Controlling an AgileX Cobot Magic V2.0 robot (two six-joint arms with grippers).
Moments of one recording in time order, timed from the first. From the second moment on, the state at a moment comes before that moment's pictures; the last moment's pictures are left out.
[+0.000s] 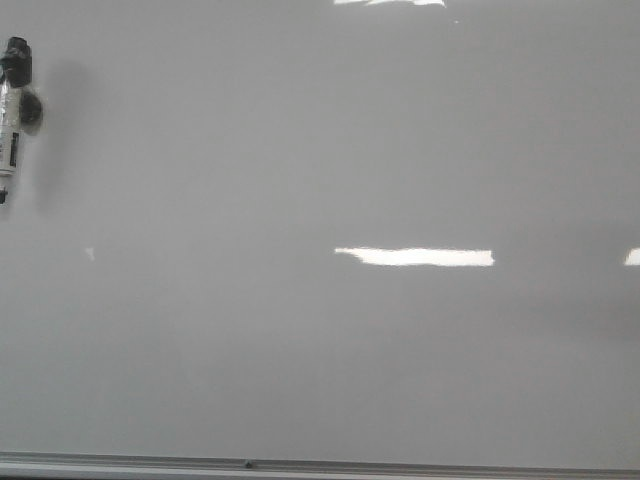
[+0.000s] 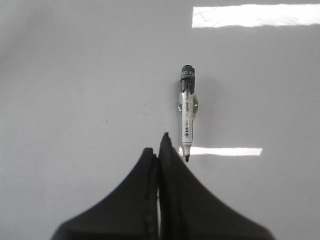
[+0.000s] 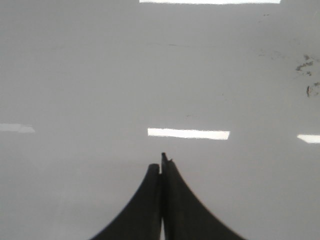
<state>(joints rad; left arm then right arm) -0.05 -0.01 0.01 0.00 0.02 -0.04 -0.03 -0.01 0.03 0.09 0.04 -0.07</state>
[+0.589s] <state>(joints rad) -0.05 -0.01 -0.01 0.00 -0.02 -0.04 -0.03 -0.01 -0.01 0.09 0.04 -0.07</state>
